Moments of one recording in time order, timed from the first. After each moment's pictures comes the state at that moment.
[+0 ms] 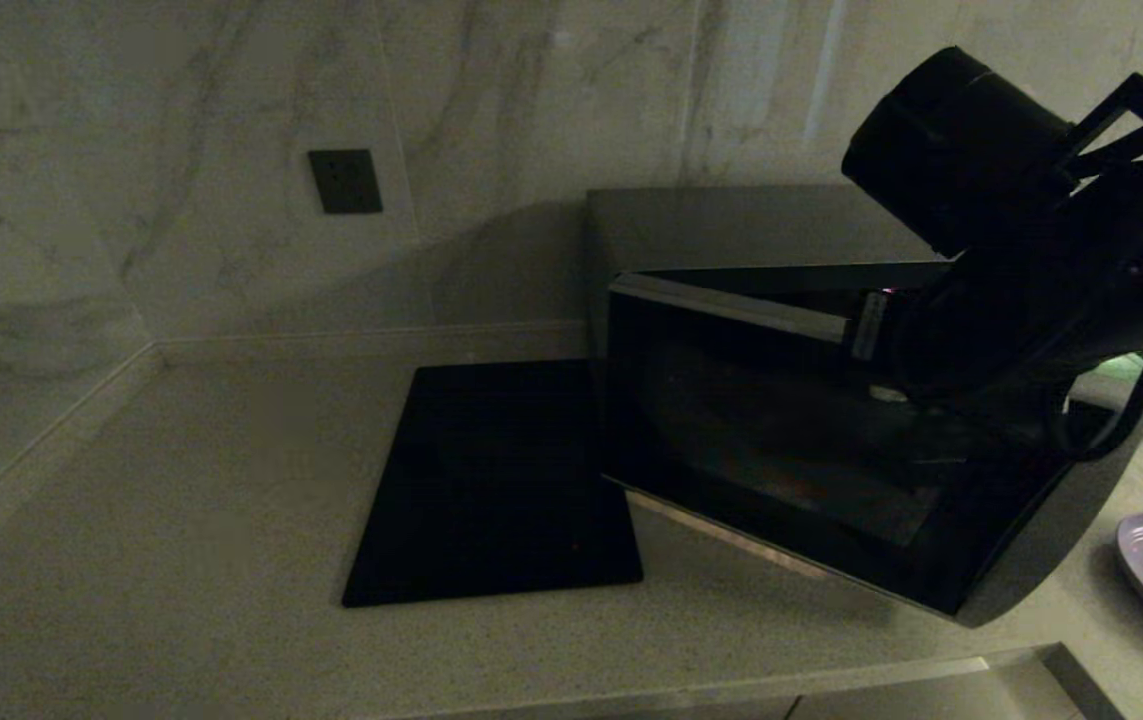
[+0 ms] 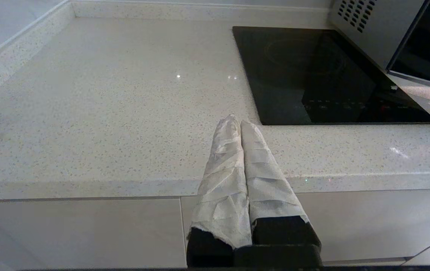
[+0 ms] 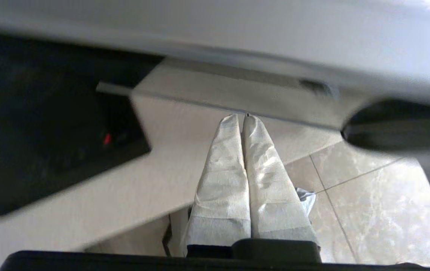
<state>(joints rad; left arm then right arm) 0.00 0.00 0.00 -0.01 0.03 -0.07 0.65 1.83 -1.99 1.17 -0.58 0.95</state>
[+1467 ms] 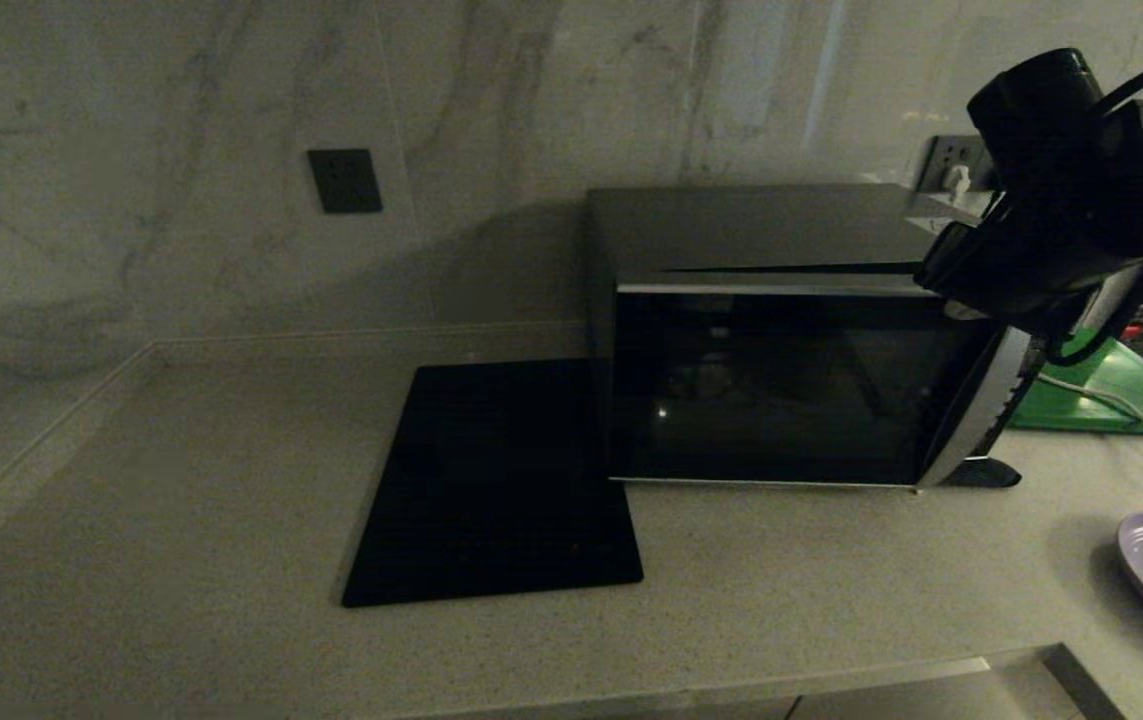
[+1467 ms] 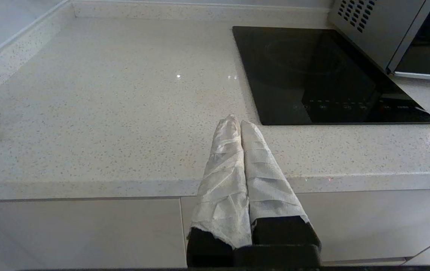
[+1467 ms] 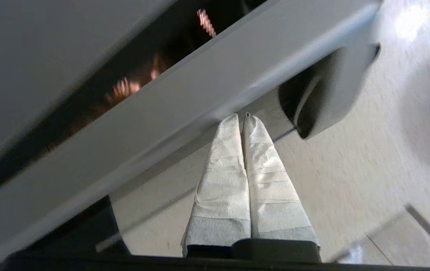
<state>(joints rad) 0.00 0.00 0.00 -0.01 0.03 -0.07 0.21 1.92 -1.99 0.79 -0.48 0.78</state>
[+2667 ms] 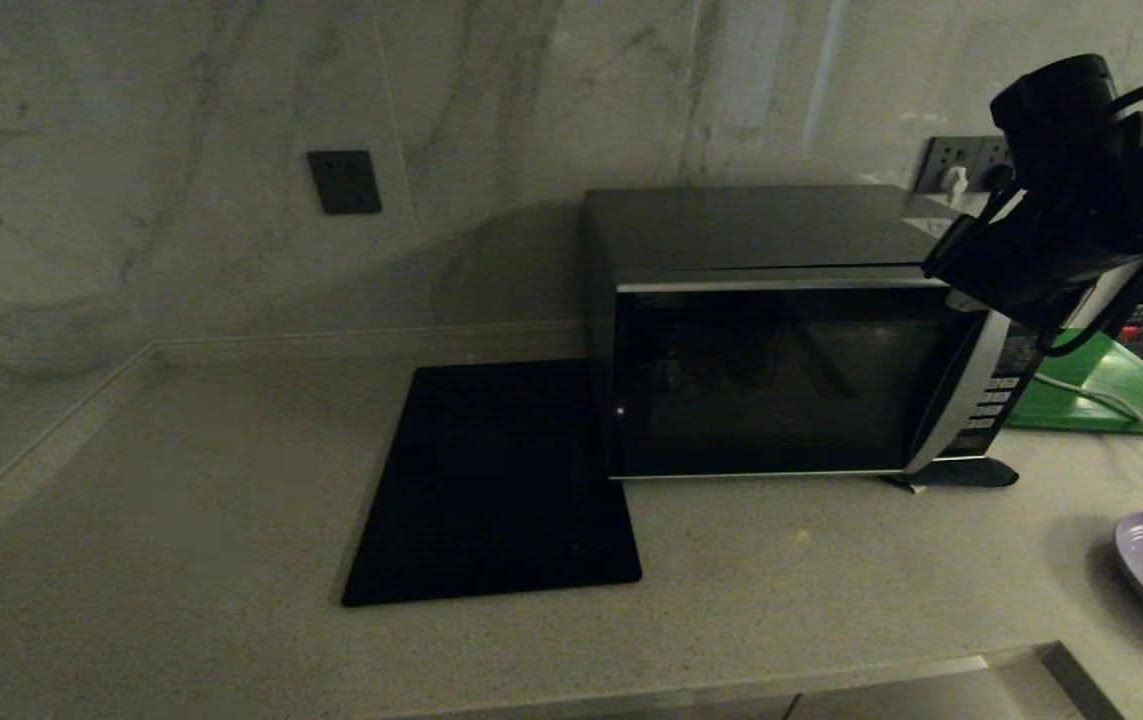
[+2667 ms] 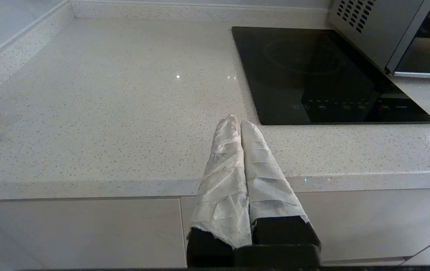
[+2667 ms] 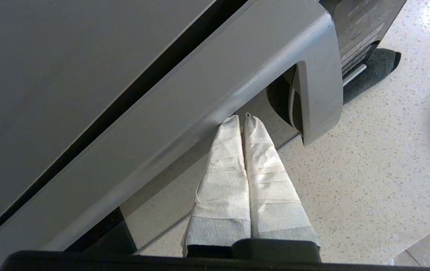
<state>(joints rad) 0.00 0.00 0.00 -0.01 0.03 -0.07 0.14 1.95 -1.99 0.68 -0.39 0.78</state>
